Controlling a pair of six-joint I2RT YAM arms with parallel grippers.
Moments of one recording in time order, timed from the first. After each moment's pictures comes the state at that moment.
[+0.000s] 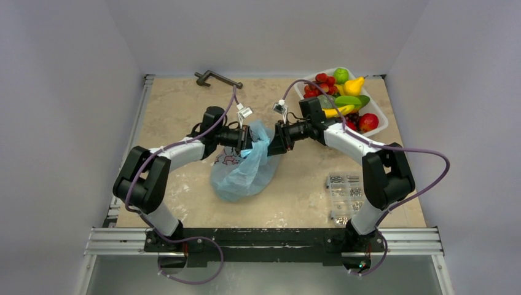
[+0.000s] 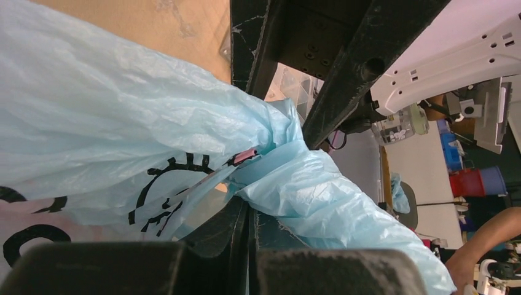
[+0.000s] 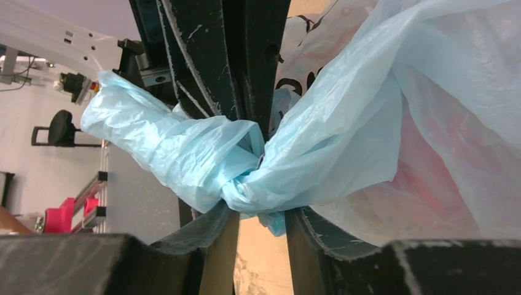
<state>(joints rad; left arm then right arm) -0.42 1.65 0.90 0.24 1.09 -0.48 0.43 1.69 1.14 -0.25 -1.07 0.08</state>
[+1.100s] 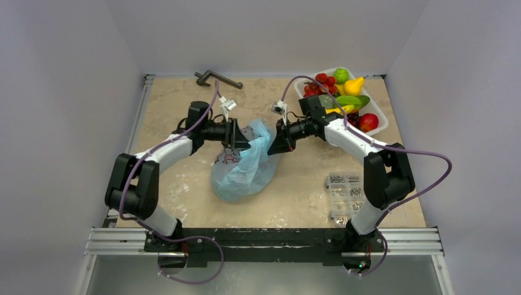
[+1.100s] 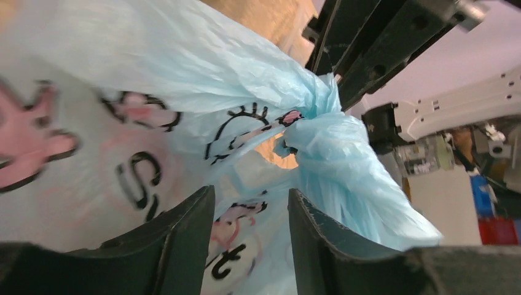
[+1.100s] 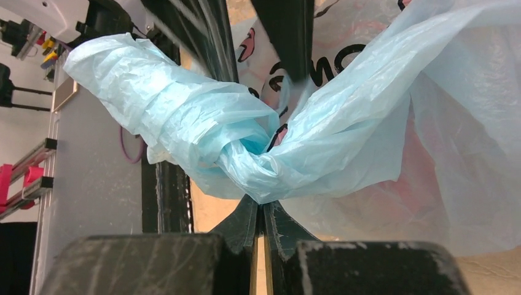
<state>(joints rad) -0.32 1.61 0.91 0.14 1.04 -0.44 0.43 1.70 1.22 -0.45 -1.04 -0.20</state>
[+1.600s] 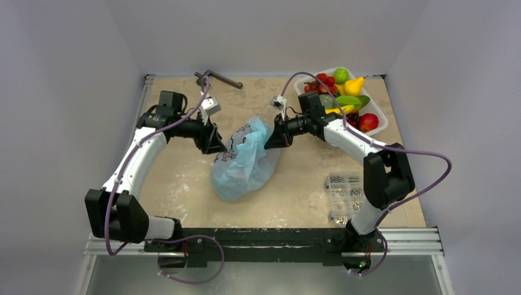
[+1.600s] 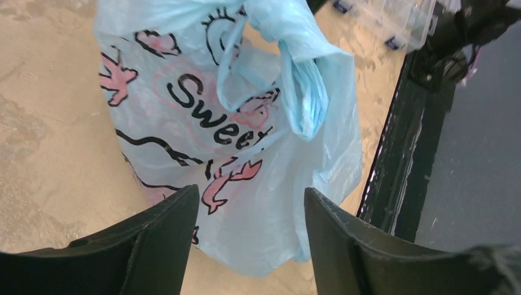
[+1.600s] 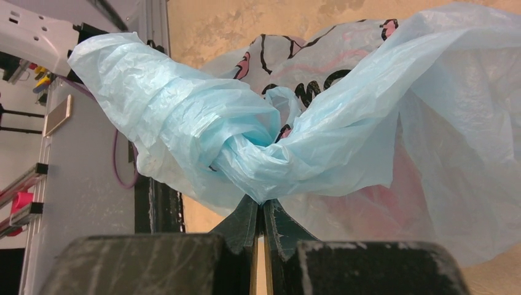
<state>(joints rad) -0.11 1.35 1.21 -0.80 0.96 0.47 0.43 1.70 1.22 -0.34 -1.01 -0.12</state>
